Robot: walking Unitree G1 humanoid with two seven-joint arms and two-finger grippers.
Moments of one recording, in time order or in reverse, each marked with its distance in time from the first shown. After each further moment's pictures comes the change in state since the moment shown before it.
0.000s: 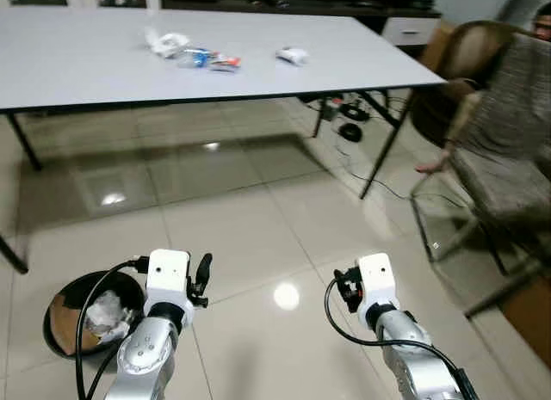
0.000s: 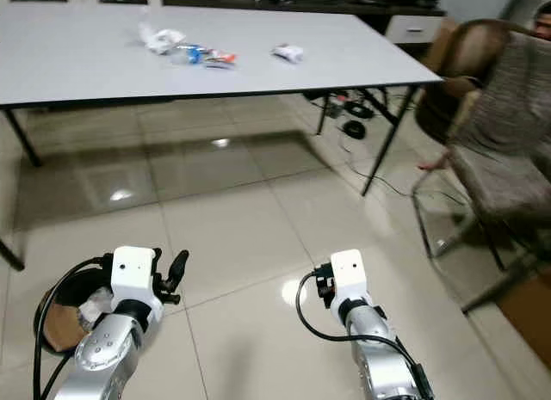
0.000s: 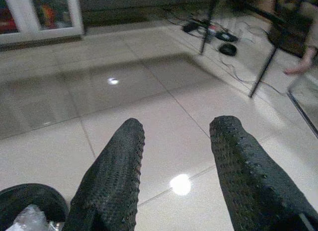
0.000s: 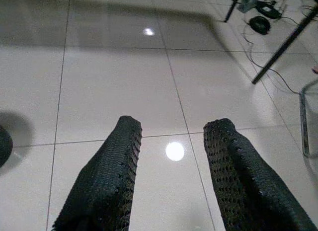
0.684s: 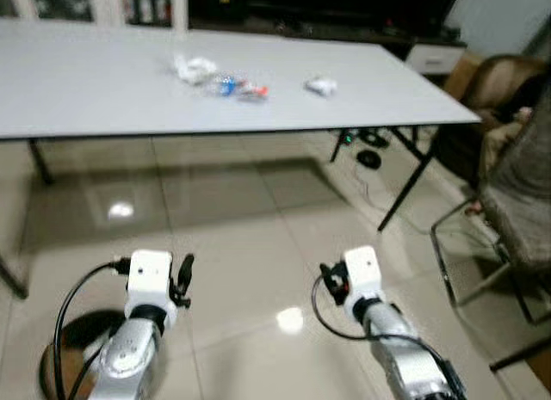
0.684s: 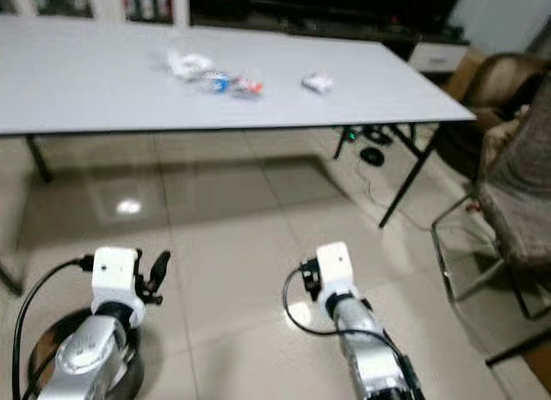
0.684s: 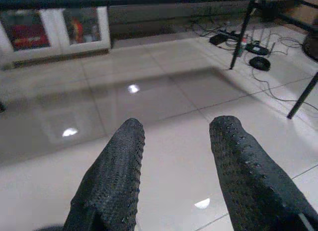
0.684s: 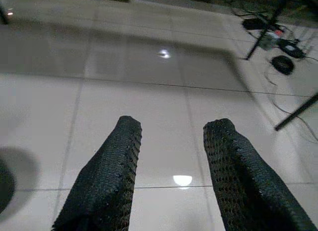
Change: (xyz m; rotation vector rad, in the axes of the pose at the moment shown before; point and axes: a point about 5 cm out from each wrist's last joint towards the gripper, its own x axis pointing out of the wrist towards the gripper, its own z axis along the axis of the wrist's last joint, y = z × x) left arm -0.005 0.019 -0.001 0.031 0.010 0.052; right arm 0.008 0.016 0.013 -0.007 -0.052 0.058
